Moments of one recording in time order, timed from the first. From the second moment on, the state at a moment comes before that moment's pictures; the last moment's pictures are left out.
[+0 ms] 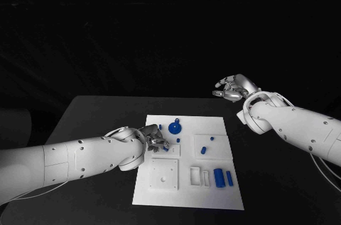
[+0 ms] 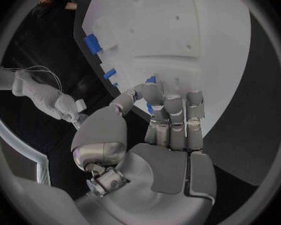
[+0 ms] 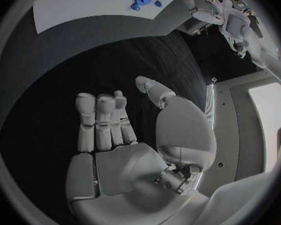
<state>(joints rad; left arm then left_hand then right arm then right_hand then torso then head) 1.24 -0.67 -0.24 1.41 -1.06 -0.34 -0.40 0.83 -0.01 0.66 -0.29 0.48 1.10 0.10 0.44 0.65 1.48 -0.08 0.79 0.61 1.20 -0.15 1.28 0.65 0.01 0.91 -0.12 0.94 1.31 1.27 -0.61 0.00 1.10 -1.05 -0.53 -0.02 1.00 -0.26 0.62 -0.13 0.37 0.87 0.14 0.27 0.46 1.04 0.03 1.10 0.97 1.27 -0.08 1.14 0.93 0.16 1.07 -0.07 1.39 0.60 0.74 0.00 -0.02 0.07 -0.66</state>
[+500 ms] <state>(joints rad) 1.23 -0.66 -0.24 1.40 -1.06 -0.35 -0.40 0.83 -0.01 0.66 -0.29 0.47 1.10 0.10 0.44 0.66 1.48 -0.08 0.79 0.61 1.20 -0.15 1.28 0.65 0.01 0.91 -0.12 0.94 1.31 1.27 -0.61 0.00 1.10 -1.05 -0.53 -0.02 1.00 -0.26 0.62 -0.13 0.37 0.87 0.14 0.27 0.46 1.04 0.03 1.10 0.97 1.26 -0.08 1.14 0.93 0.16 1.07 -0.07 1.39 0.60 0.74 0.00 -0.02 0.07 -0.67</state>
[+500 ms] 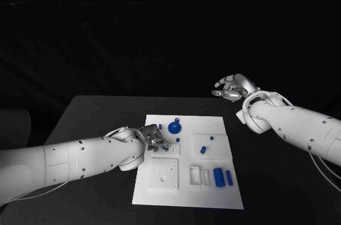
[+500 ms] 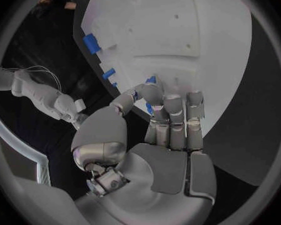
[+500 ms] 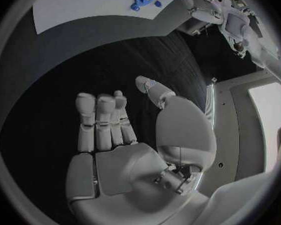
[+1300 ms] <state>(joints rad) 1.22 -0.66 -0.24 1.39 -1.06 -0.35 -0.40 0.83 -0.01 0.66 -0.29 0.46 1.10 0.10 0.44 0.70 1.48 -0.08 0.79 0.61 1.20 -0.15 1.28 0.65 0.01 0.91 -0.12 0.94 1.31 1.27 -0.60 0.00 1.10 -1.05 -0.53 -0.02 0.99 -0.25 0.62 -0.14 0.37 0.87 0.14 0.27 0.46 1.04 0.03 1.10 0.97 1.27 -0.08 1.14 0.93 0.16 1.07 -0.06 1.39 0.60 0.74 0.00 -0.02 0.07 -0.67</state>
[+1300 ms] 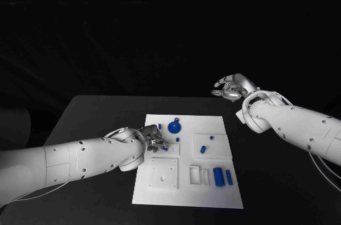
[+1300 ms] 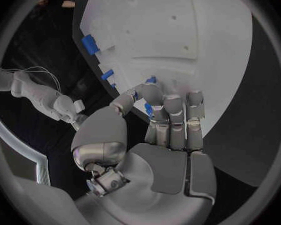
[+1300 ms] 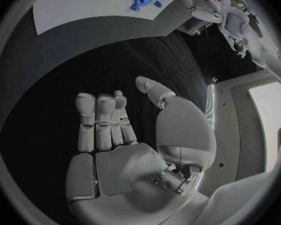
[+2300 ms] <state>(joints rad) 1.22 -0.66 -0.24 1.39 -1.08 -0.32 -0.40 0.84 -0.02 0.66 -0.29 0.47 1.10 0.10 0.44 0.81 1.48 -0.08 0.80 0.60 1.20 -0.15 1.29 0.64 0.01 0.91 -0.12 0.95 1.31 1.27 -0.60 0.00 1.10 -1.05 -0.52 -0.03 0.99 -0.25 0.61 -0.14 0.38 0.87 0.14 0.27 0.46 1.04 0.03 1.11 0.97 1.27 -0.08 1.14 0.93 0.16 1.07 -0.06 1.39 0.61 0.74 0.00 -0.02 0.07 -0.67</state>
